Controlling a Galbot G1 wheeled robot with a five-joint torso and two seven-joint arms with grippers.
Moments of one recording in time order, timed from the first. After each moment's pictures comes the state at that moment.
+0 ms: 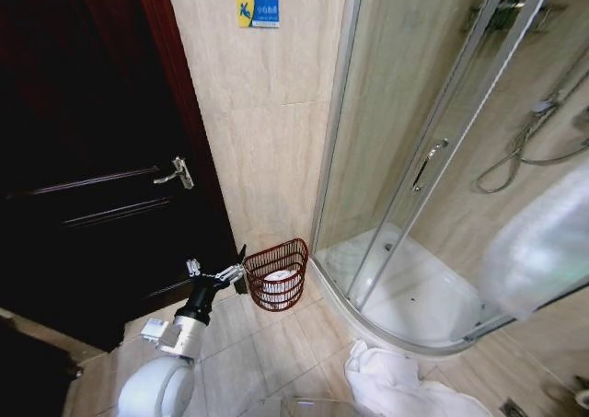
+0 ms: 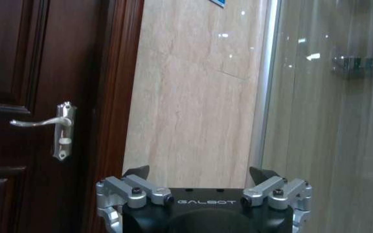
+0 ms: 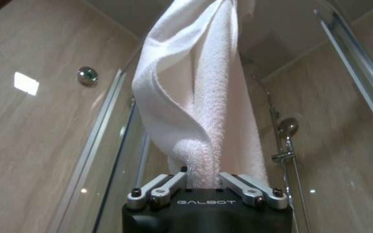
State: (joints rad) left arm 1.75 -1.49 -0.63 -2.41 -0.25 0.05 0.16; right arm -1.50 1.11 1.37 2.31 0.75 0.16 -0.08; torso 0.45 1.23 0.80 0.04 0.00
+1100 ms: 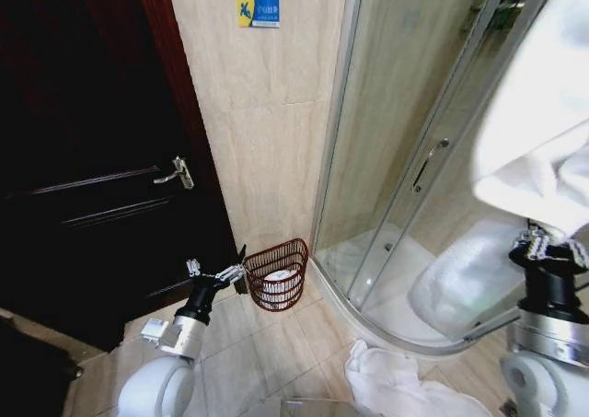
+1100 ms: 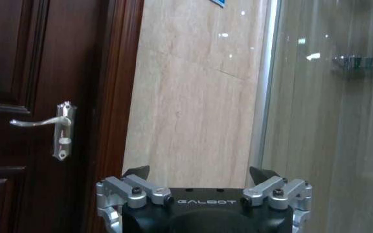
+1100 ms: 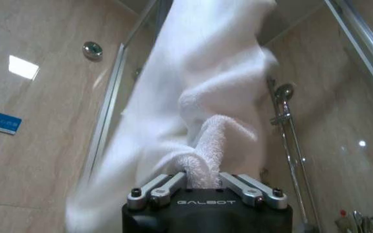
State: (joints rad) left arm 1.75 -1.49 -0.63 -2.41 -0.25 0.05 0.16; right arm -1.60 1.39 1.09 2.32 0.49 0.36 -0.09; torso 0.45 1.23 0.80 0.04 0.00
